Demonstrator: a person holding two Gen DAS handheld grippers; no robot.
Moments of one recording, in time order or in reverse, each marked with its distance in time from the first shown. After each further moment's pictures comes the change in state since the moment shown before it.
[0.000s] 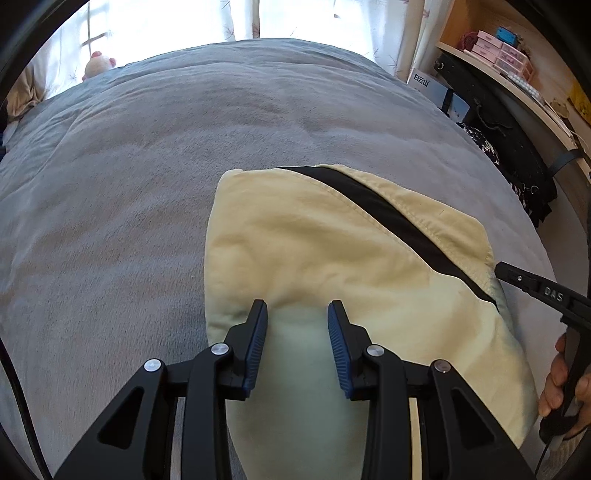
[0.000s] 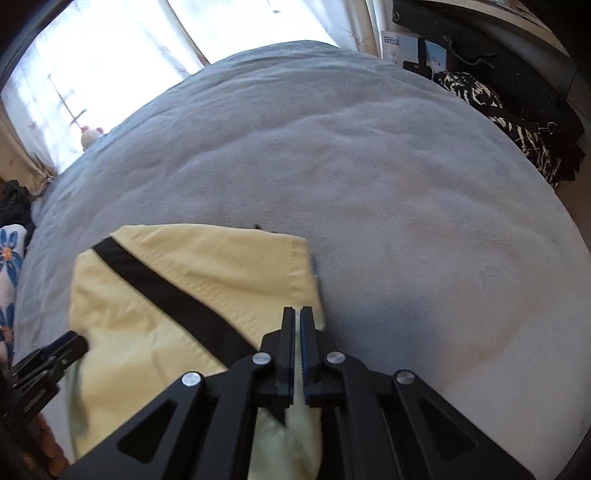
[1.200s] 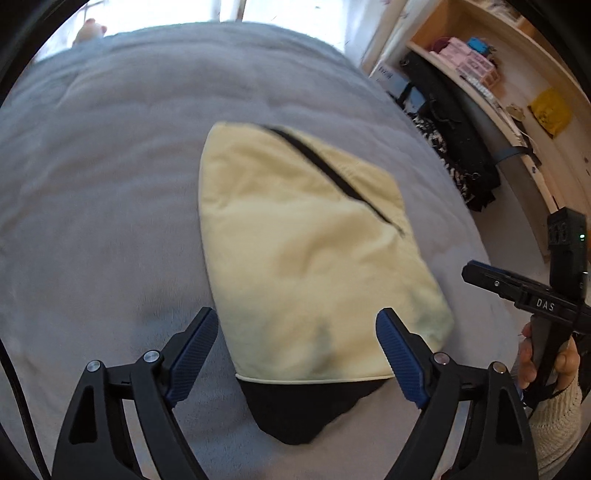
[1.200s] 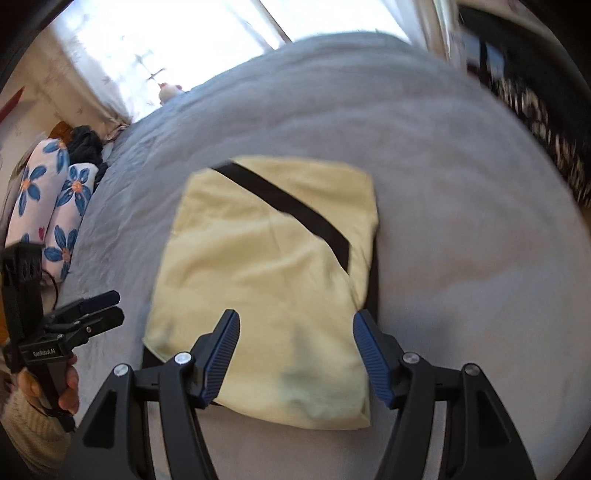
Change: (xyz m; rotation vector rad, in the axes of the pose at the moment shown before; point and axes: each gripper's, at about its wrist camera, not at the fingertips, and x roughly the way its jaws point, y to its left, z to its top) left arm -0.100 0.012 -0.066 -0.053 0.105 -0.212; right arm -0.095 0.000 -0.050 -0.150 0.159 0.225
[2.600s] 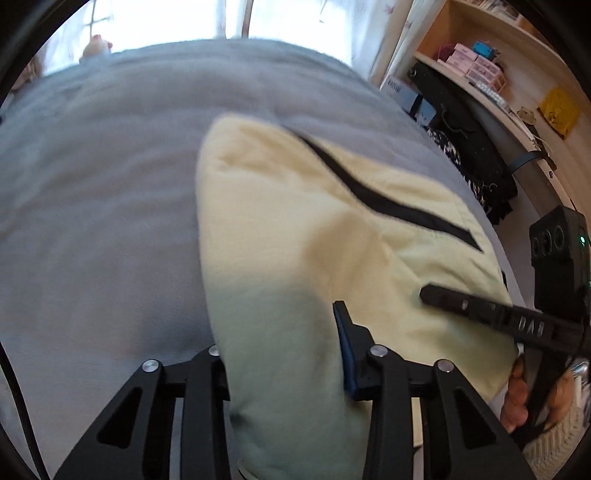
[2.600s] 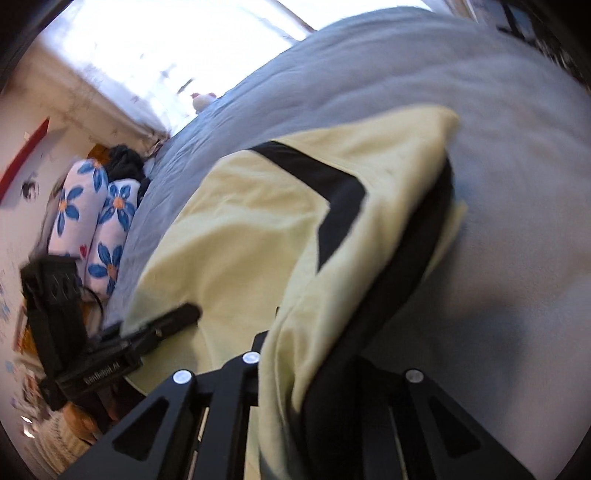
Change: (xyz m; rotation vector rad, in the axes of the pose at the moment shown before) left arm 0.032 -0.007 -0.002 0.029 -0.124 0.069; right arm 0.066 0.036 -0.001 0.003 -0.042 0.245
